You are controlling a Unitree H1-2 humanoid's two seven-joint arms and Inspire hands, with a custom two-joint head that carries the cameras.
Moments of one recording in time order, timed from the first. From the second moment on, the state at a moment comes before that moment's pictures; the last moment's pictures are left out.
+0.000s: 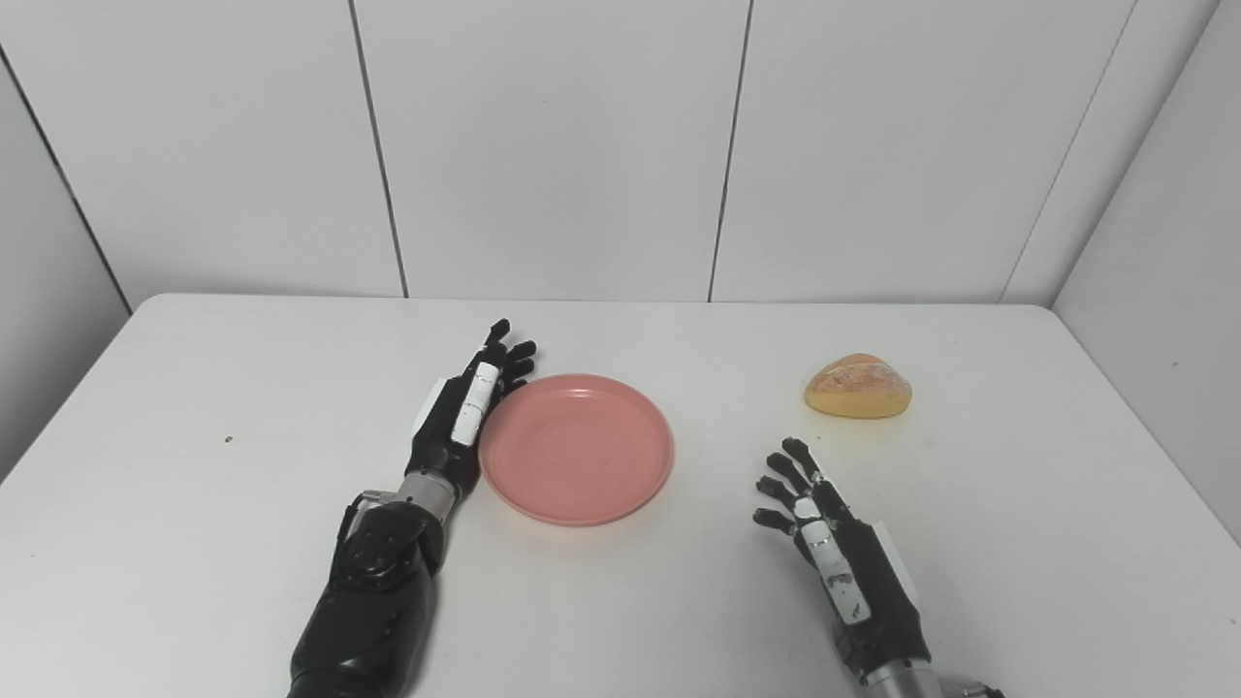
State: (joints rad) left arm -0.58 0.04 -0.04 0.75 -0.13 -0.20 -0.18; right arm 0.03 -0.03 0.04 -0.10 0.03 -0.04 0.09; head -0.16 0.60
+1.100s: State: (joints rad) left arm -0.60 0.03 -0.03 0.81 -0.14 -0.22 -0.20; right arm -0.12 -0.16 0.05 -0.29 -0.52 -0.09 -0.05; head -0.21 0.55
